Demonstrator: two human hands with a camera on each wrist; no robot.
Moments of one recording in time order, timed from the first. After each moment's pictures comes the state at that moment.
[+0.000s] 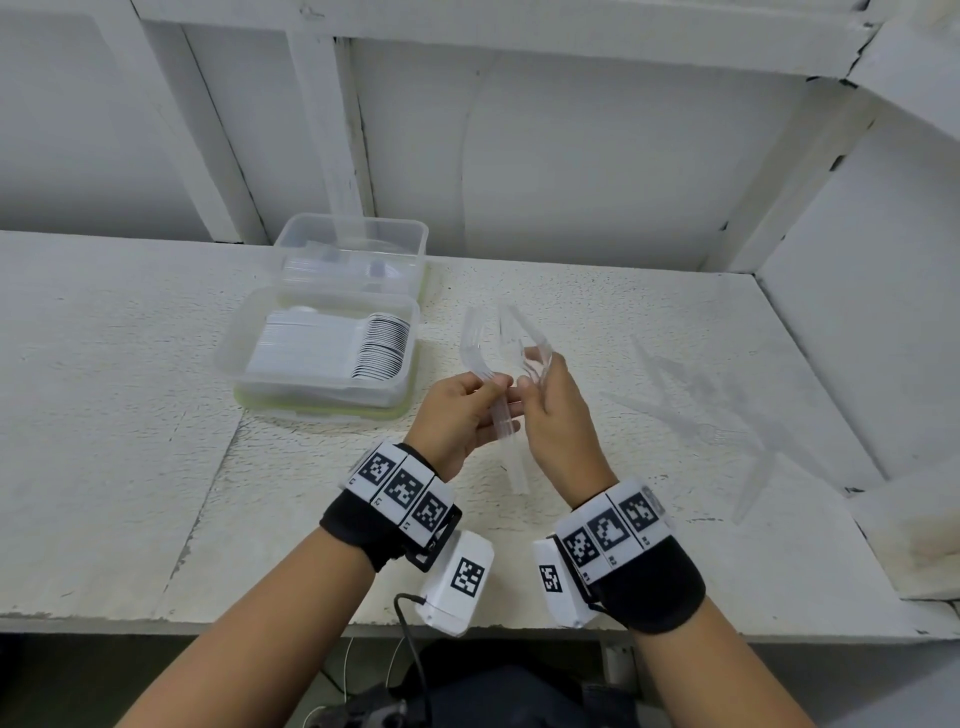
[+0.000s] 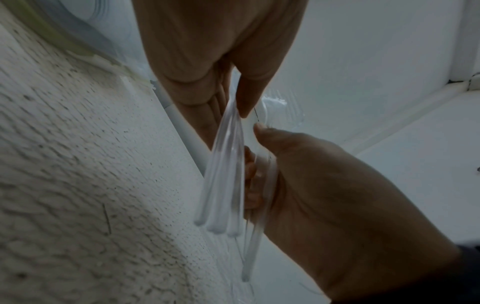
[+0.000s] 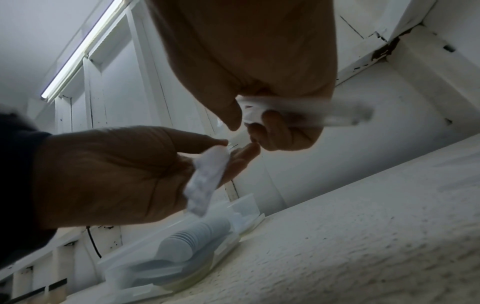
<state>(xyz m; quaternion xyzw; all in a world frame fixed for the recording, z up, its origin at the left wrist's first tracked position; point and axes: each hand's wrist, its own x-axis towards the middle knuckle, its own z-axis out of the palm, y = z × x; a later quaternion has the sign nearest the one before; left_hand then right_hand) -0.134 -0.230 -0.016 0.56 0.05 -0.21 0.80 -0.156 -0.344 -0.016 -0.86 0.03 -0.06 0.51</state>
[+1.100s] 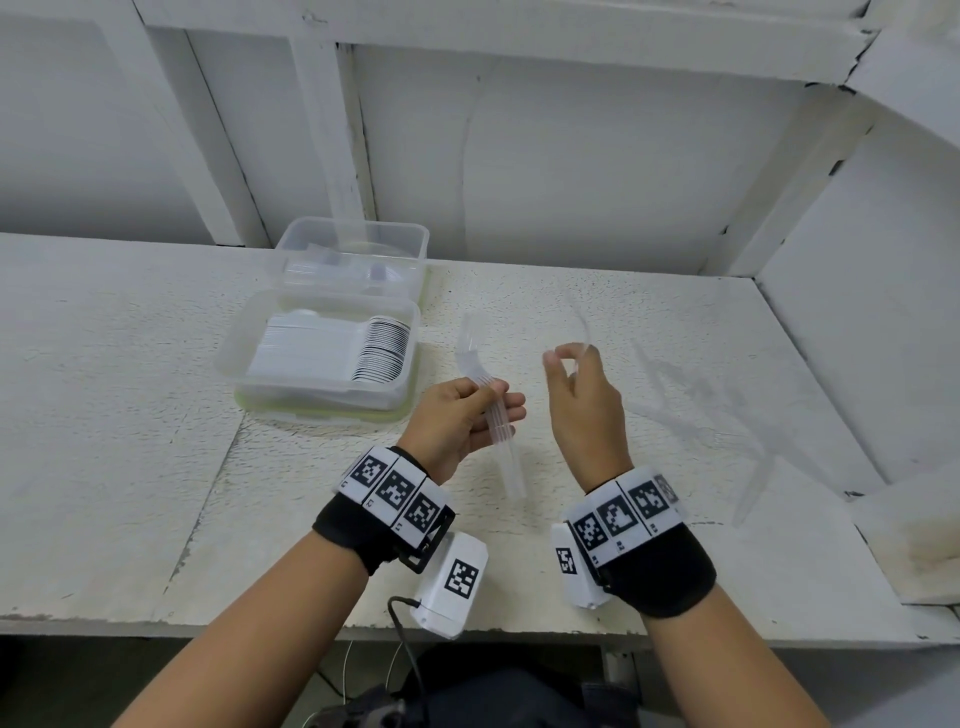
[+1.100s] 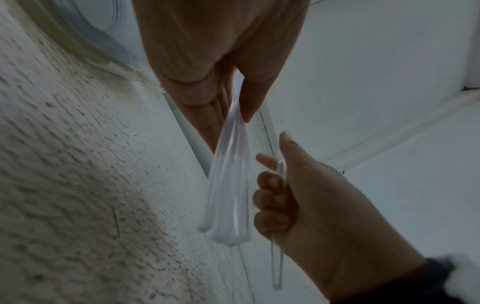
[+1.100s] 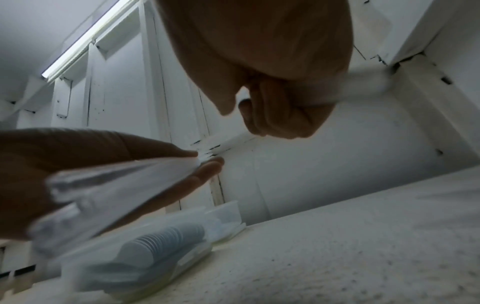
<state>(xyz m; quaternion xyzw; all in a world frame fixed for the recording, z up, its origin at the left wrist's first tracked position) -0.135 -0.226 -0.012 0.56 0.08 -0.21 0.79 -0.154 -0.357 0.003 -0.88 0.10 -0.11 0.46</state>
